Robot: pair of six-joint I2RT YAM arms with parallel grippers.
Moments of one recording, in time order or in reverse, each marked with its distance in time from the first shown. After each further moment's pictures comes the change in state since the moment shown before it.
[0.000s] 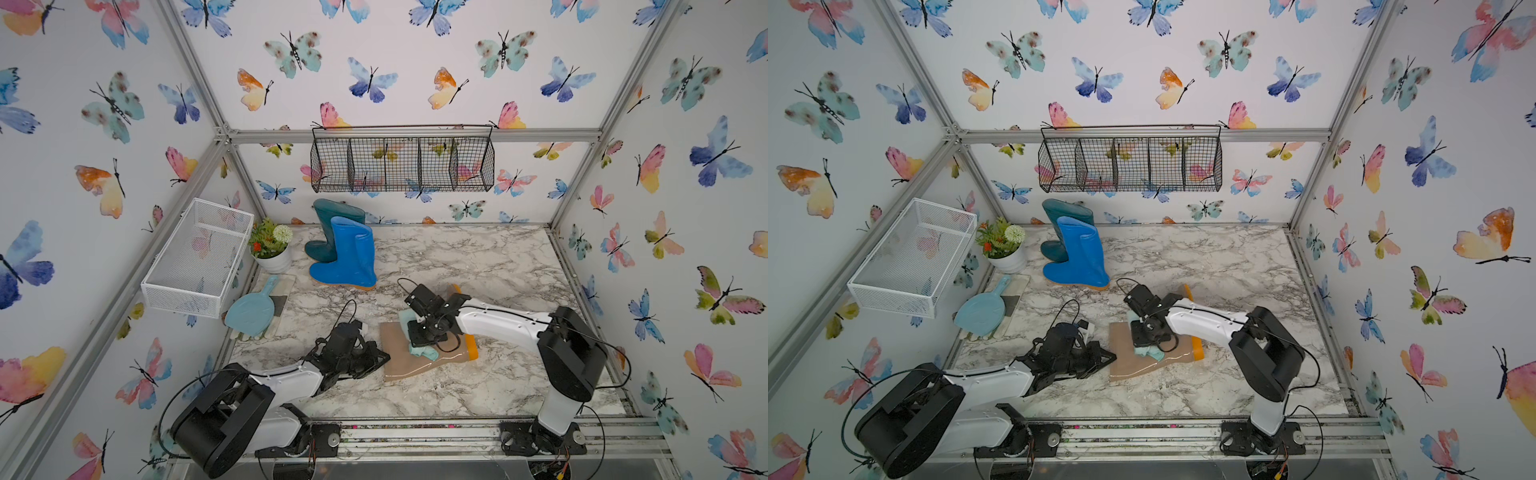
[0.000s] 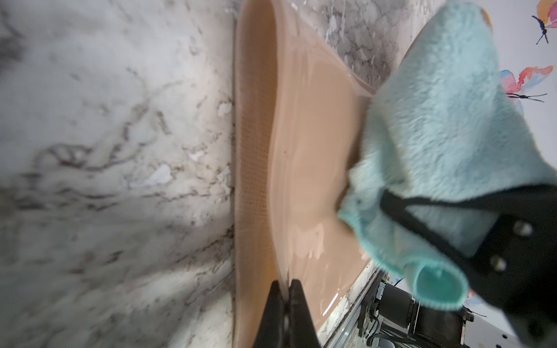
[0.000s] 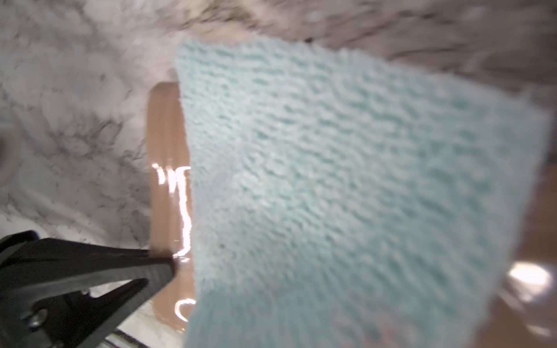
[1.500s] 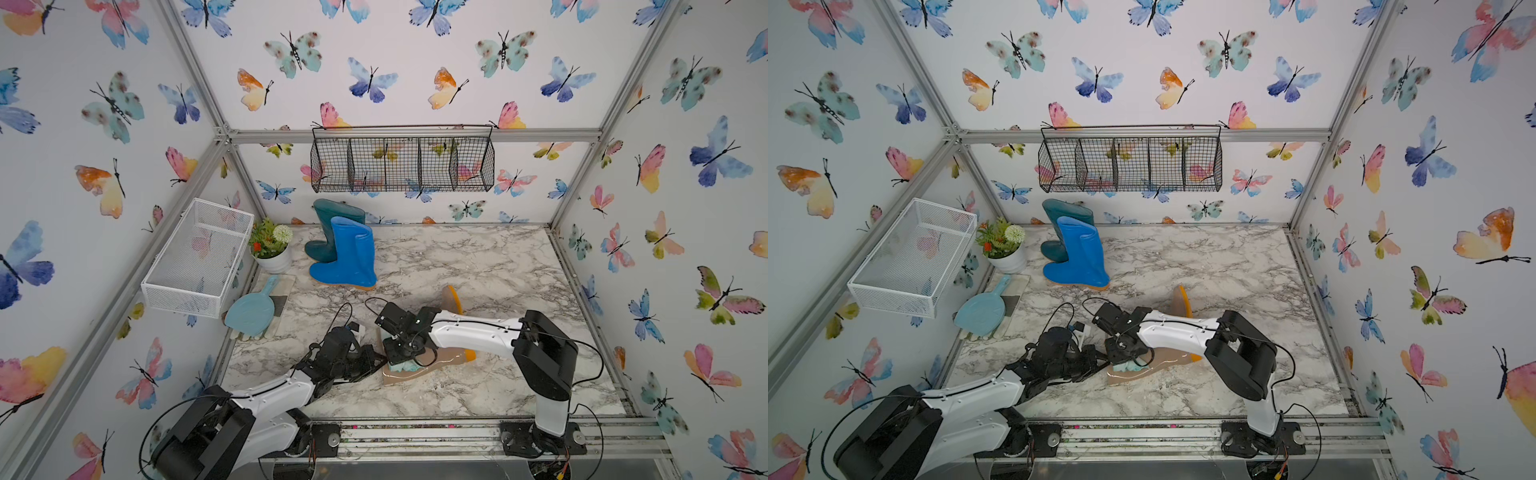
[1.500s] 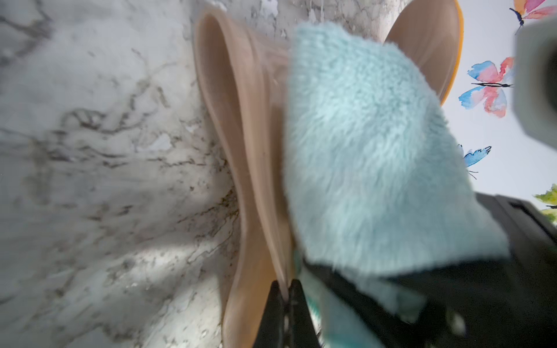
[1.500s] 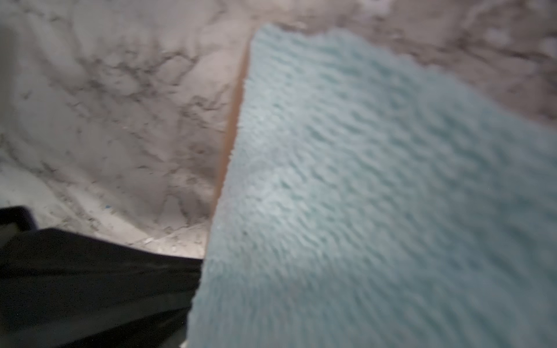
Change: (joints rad) left arm 0.010 -0.156 -0.044 -0.079 0.003 0.018; right arm 0.153 0.071 0.084 -0.028 0.044 0.028
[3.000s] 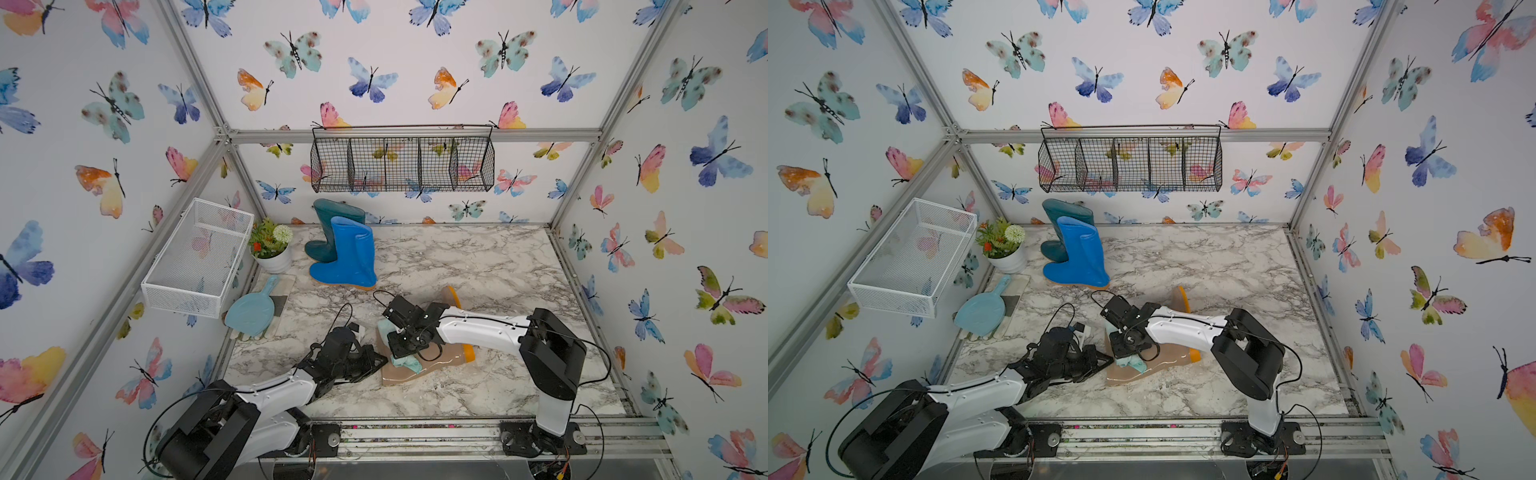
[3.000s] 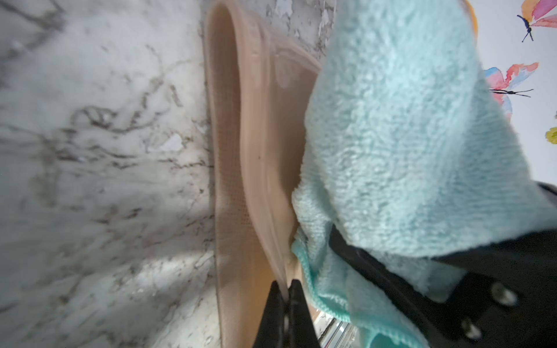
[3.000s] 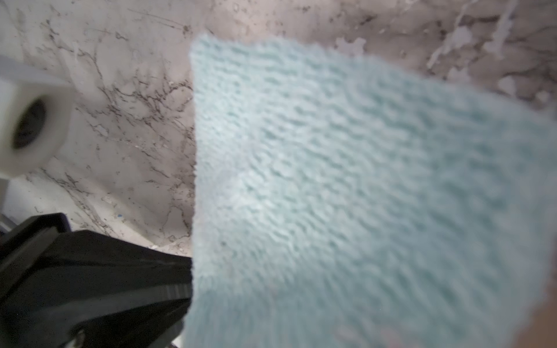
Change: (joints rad) left arm -0.009 0.038 -0.002 0.038 -0.007 -0.023; right arm -0.112 -0.066 -0.097 0.060 -0.024 -0.028
